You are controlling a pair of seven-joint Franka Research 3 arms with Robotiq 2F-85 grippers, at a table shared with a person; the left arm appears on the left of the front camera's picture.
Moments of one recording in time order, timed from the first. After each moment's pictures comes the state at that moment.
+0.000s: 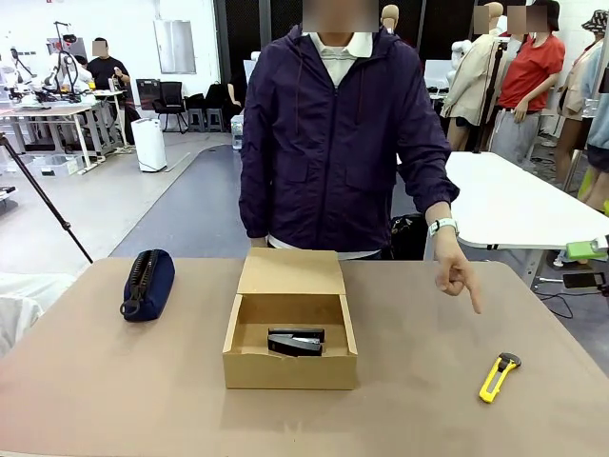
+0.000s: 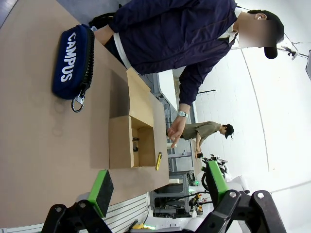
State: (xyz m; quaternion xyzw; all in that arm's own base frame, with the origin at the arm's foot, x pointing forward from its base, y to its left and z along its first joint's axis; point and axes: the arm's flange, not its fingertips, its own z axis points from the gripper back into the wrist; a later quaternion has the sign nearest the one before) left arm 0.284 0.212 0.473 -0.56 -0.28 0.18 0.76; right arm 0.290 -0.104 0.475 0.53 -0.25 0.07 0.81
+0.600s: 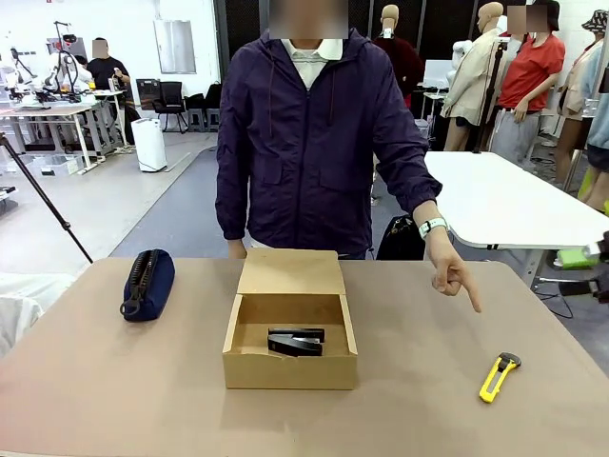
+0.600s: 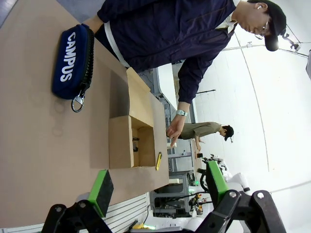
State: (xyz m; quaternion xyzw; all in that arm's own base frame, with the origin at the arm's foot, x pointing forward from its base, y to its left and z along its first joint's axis) left arm 0.284 0.212 0.473 -0.56 -0.28 0.18 0.76; right arm 0.301 -0.087 0.462 0.50 -0.16 0.07 0.85
